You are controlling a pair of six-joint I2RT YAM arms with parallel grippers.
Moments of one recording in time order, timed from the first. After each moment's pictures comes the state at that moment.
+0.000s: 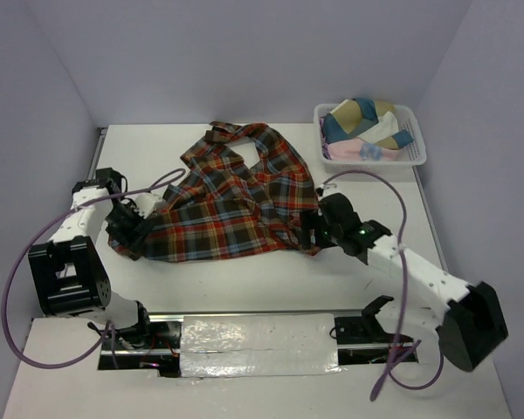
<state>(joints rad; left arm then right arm) 0.23 1.48 1.04 -1.03 0.14 0.83 0.56 1.15 0.71 -0.45 0.10 0.34</state>
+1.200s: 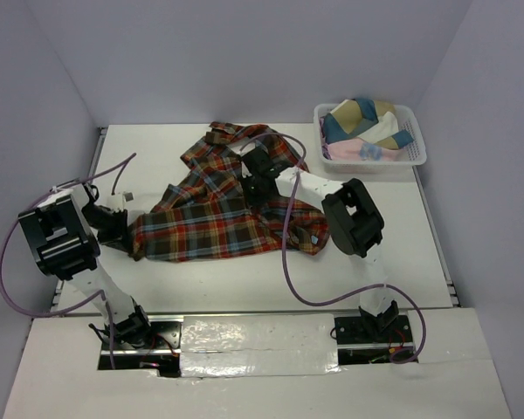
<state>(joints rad) 0.52 1.82 1.16 -1.02 0.37 0.53 0.66 2.15 1.62 -0.44 -0.09 0.24</state>
